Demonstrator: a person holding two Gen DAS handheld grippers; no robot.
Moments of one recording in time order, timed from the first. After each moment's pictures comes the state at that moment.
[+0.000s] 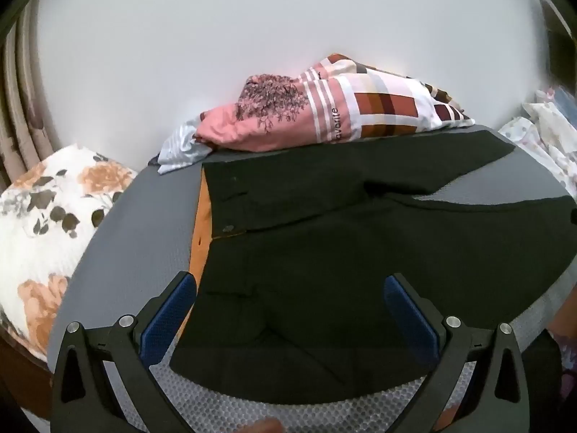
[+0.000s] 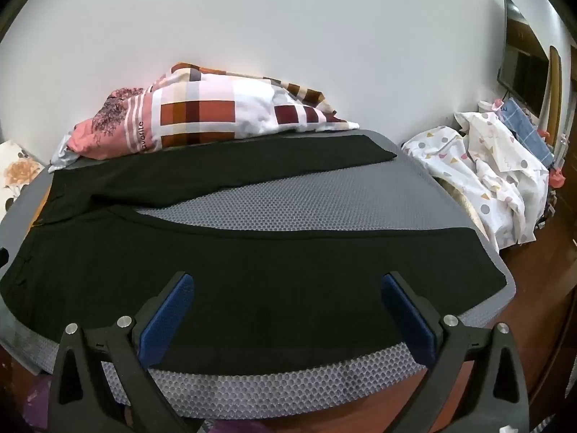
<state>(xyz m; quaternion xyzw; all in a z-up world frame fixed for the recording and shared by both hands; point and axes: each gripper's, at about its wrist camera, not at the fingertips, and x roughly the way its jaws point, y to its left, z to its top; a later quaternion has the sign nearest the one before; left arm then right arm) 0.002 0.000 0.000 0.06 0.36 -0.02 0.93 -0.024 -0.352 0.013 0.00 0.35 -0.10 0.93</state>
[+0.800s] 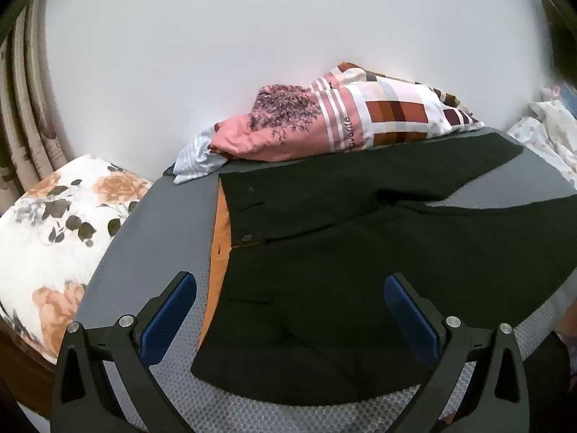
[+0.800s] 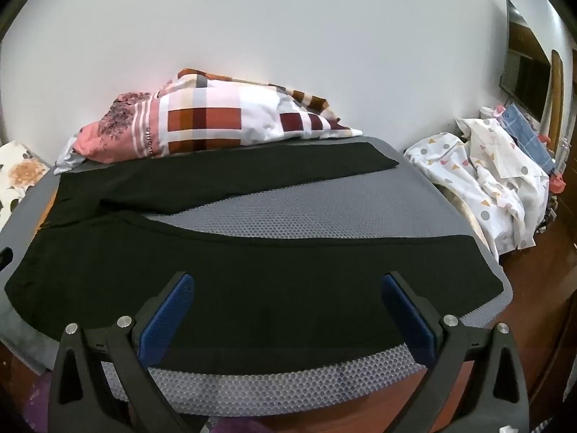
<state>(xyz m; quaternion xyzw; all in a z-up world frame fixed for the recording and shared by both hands) -0.009 0.007 0.012 0.08 0.32 0.01 0.94 -0.027 -0.343 0.028 -0.01 0.35 -0.08 0.93</state>
